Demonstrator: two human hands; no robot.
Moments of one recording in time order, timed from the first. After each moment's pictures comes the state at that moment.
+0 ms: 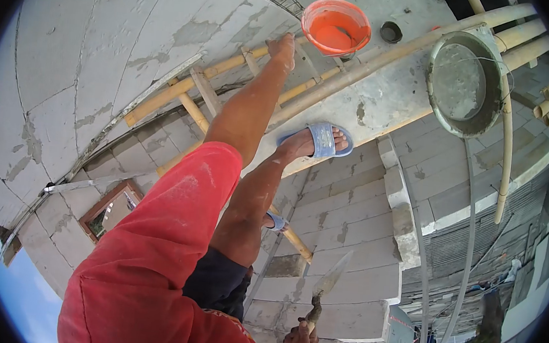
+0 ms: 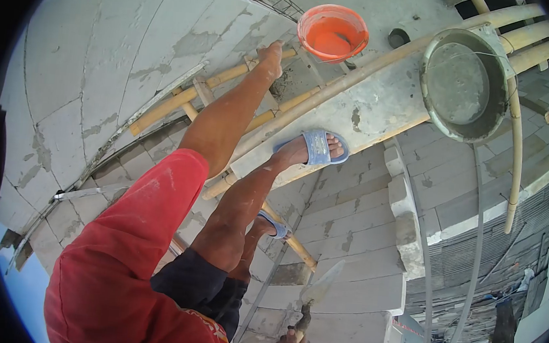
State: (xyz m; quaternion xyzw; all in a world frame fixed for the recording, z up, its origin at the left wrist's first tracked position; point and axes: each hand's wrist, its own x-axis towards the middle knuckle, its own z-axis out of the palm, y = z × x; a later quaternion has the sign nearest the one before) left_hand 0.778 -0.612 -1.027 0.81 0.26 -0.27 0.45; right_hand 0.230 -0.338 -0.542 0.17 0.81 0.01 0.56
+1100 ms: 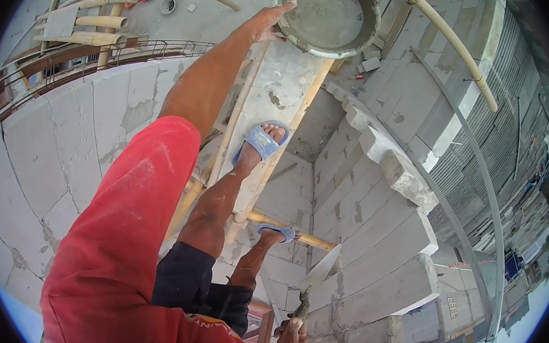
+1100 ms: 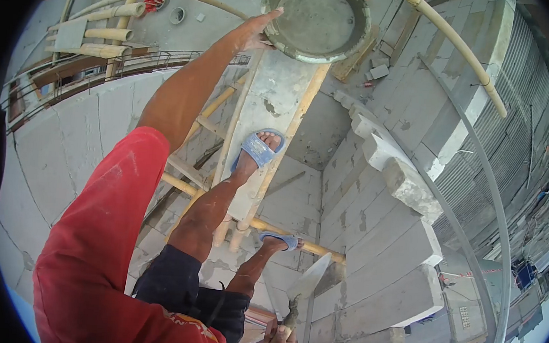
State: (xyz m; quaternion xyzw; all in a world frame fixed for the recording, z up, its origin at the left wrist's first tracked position) left_hand 0.598 -0.854 -0.923 0.64 -0.17 -0.71 0.24; right_hand 0.286 -0.290 -0.512 0.14 0.78 -0.14 0.60
